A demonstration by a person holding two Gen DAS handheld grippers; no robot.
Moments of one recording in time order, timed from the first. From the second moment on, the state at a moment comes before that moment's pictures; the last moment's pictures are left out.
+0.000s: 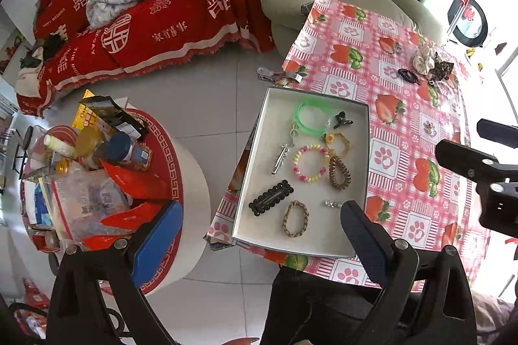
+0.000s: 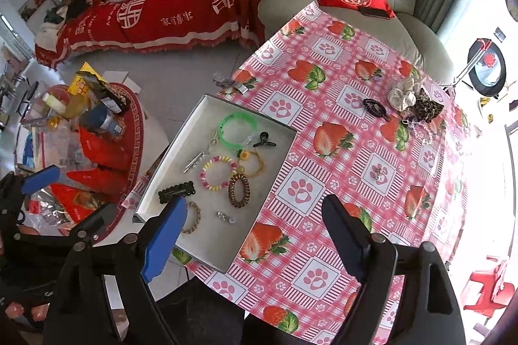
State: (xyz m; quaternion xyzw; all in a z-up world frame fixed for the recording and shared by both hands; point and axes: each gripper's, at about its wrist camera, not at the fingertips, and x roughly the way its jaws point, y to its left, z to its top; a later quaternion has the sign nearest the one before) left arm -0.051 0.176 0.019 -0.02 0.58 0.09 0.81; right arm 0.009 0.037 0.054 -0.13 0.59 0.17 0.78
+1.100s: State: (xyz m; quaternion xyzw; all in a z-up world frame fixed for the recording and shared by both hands) left arm -0.055 0.168 0.029 -0.02 0.57 0.09 0.82; right arm 0.004 0.042 0.059 -0.15 0.58 0.17 0.78
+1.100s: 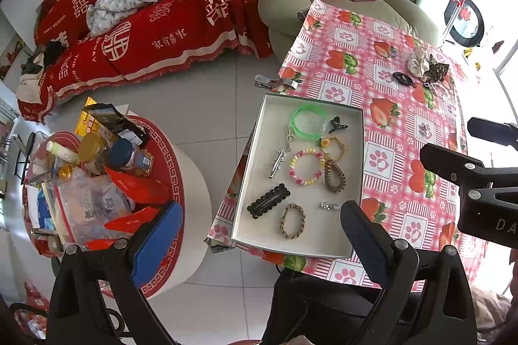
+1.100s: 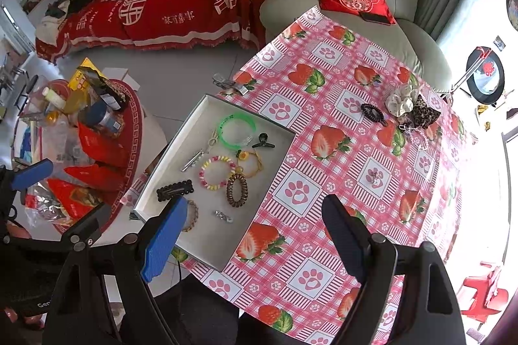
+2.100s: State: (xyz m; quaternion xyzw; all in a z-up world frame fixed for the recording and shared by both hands) left arm -0.056 0.165 0.029 -0.02 0.57 0.09 0.82; right arm 0.002 0.043 0.059 -0.15 0.58 0.17 0.78
